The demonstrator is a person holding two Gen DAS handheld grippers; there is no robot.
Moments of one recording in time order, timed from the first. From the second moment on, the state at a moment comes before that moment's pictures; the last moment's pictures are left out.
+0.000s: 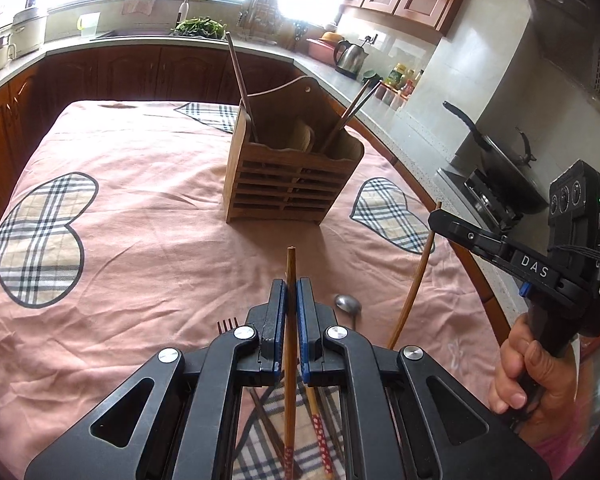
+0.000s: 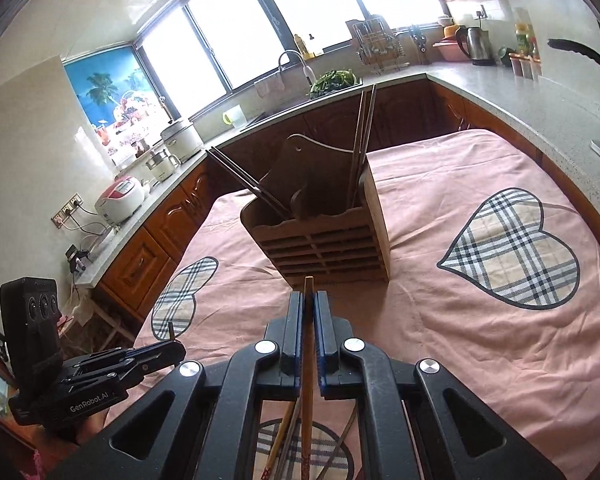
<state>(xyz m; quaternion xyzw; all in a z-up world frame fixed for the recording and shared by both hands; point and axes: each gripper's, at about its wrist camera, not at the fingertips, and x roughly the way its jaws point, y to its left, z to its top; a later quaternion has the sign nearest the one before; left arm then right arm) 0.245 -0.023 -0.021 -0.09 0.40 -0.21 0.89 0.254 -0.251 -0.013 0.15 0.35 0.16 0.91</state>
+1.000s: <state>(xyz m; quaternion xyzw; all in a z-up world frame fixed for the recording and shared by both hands) 0.204 0.019 0.036 -0.16 0.28 -0.19 0.93 0.200 -0.266 0.039 0.15 0.26 0.16 0.94</state>
